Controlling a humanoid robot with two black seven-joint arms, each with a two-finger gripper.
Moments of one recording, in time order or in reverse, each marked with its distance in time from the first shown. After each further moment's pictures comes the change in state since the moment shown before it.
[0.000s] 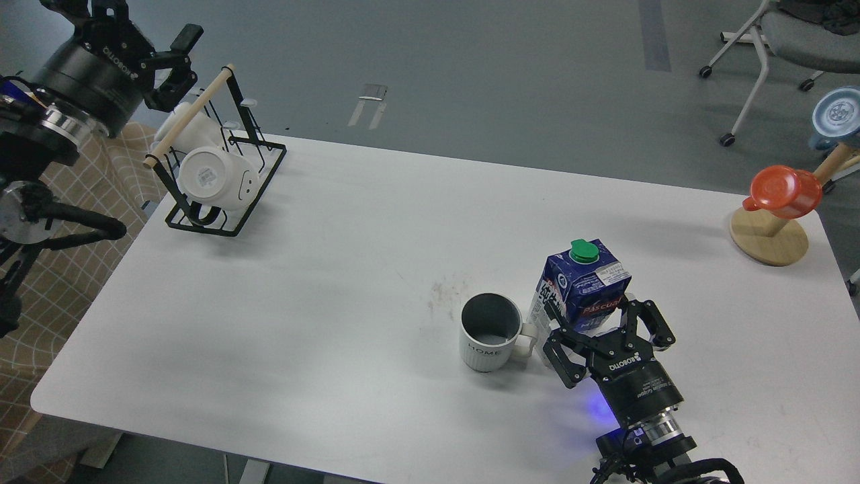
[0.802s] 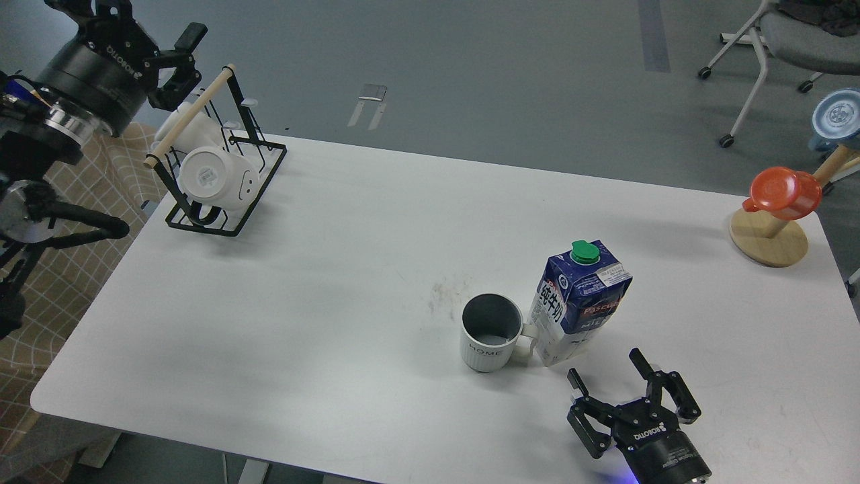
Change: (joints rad) left arm -0.010 -0.006 0.002 0.002 0.000 -0.005 -0.001; right arm -0.201 -0.089 0.066 -0.003 0.002 0.000 0.002
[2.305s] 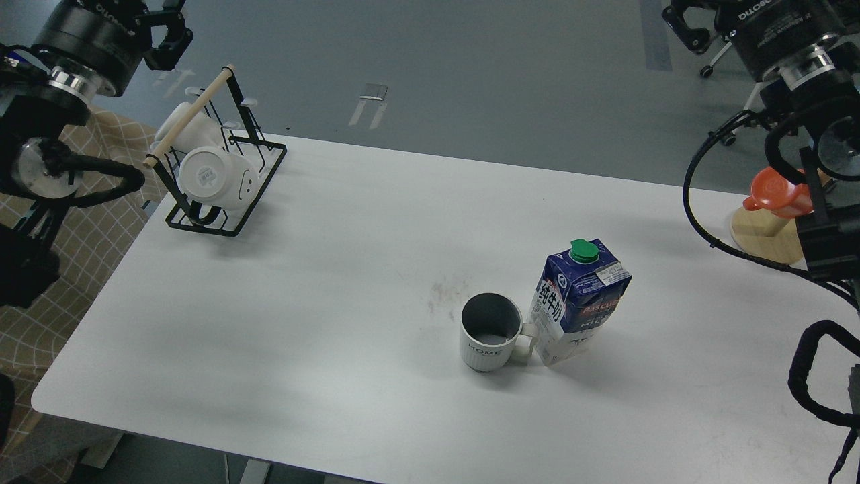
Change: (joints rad) left arm -0.239 -0.207 -0.005 0.293 -0.002 -0.018 0.003; right arm 1.371 -0.111 0.105 -0.597 -0.611 0.000 0.005
